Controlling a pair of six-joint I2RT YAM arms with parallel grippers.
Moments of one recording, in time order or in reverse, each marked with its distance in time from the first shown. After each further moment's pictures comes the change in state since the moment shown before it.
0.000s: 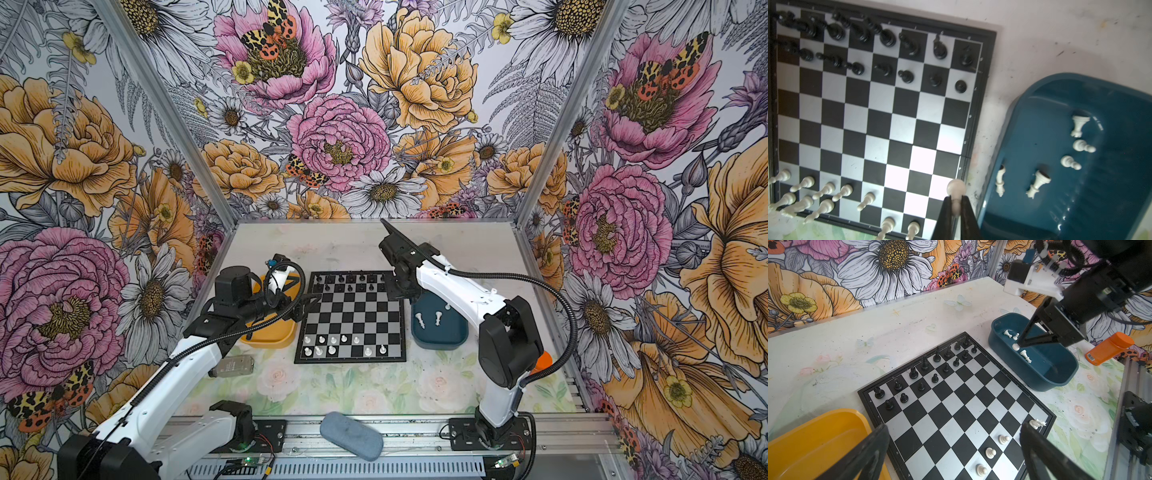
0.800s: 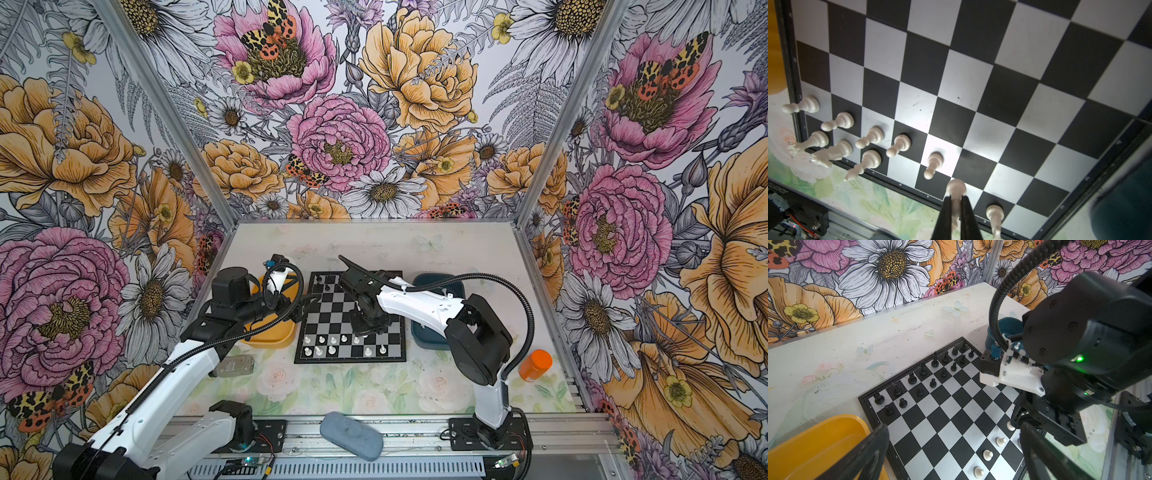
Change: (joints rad) left arm -0.014 -0.034 0.000 0.000 0.000 0.000; right arm 0.240 0.133 -0.032 0.042 -0.159 0.145
